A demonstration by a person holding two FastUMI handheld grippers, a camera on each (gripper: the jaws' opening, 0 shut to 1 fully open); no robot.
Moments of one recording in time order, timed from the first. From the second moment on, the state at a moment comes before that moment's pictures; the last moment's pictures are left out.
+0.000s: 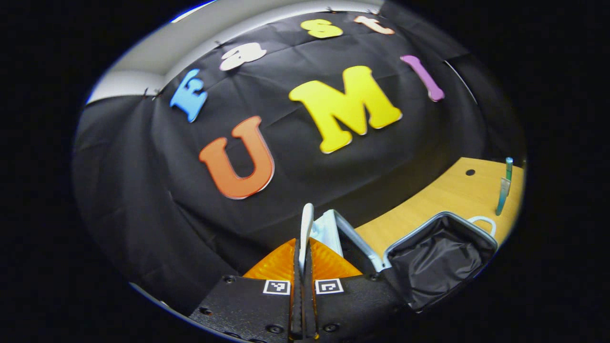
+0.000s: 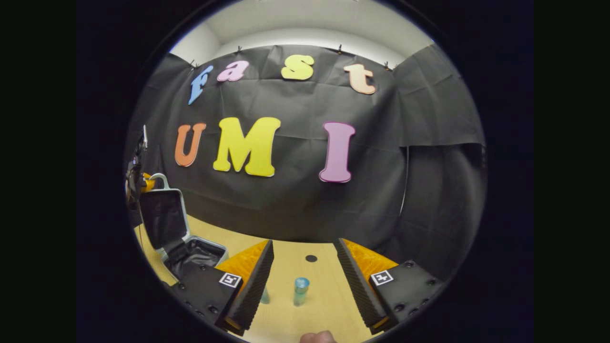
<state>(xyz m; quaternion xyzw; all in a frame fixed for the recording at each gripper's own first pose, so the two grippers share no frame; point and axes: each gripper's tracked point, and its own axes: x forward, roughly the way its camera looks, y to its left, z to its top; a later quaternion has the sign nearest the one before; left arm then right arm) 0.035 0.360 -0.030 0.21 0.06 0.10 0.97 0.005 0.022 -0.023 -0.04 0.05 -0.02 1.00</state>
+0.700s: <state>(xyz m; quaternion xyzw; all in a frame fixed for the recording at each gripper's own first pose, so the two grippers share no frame) 0.087 0.464 -0.230 -0.08 0.21 0.14 0.96 0.009 0.073 -0.048 -0.10 0.10 0.01 0.99</state>
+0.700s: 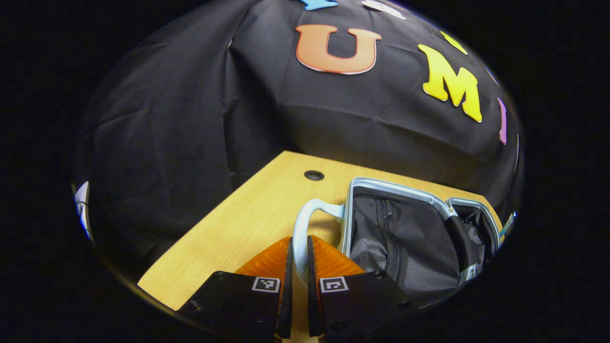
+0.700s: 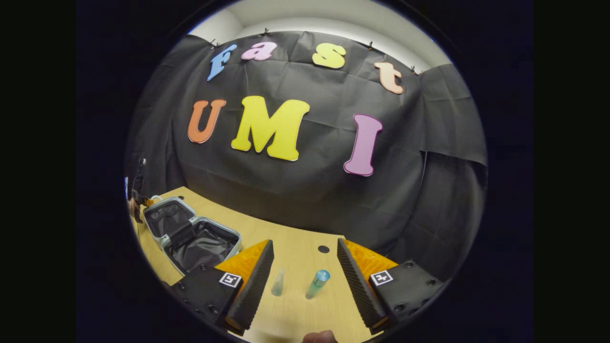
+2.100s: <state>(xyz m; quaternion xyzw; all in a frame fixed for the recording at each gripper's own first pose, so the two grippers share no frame) 0.042 -0.115 -0.120 0.00 0.10 -0.03 0.99 -0.012 -0.112 -0.097 -0.06 0.12 -0.02 0.99</state>
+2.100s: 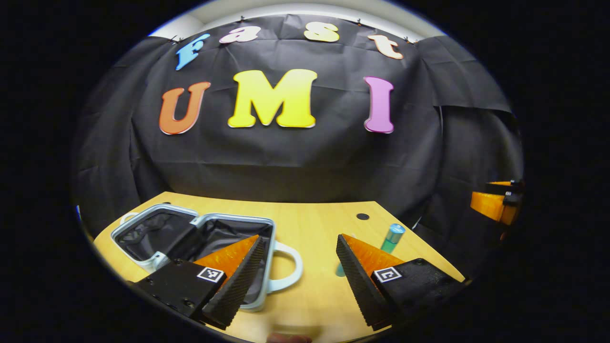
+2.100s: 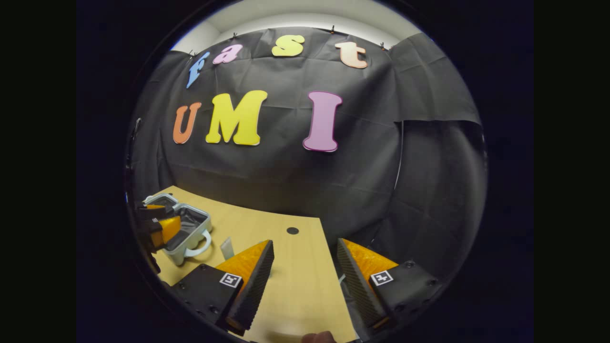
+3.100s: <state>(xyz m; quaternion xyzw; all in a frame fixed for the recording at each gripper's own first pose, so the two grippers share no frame) 0.131 -0.180 -0.286 0.01 0.25 -0.06 0.97 -0.033 -0.176 -0.144 -0.04 0.19 -0.07 0.98</state>
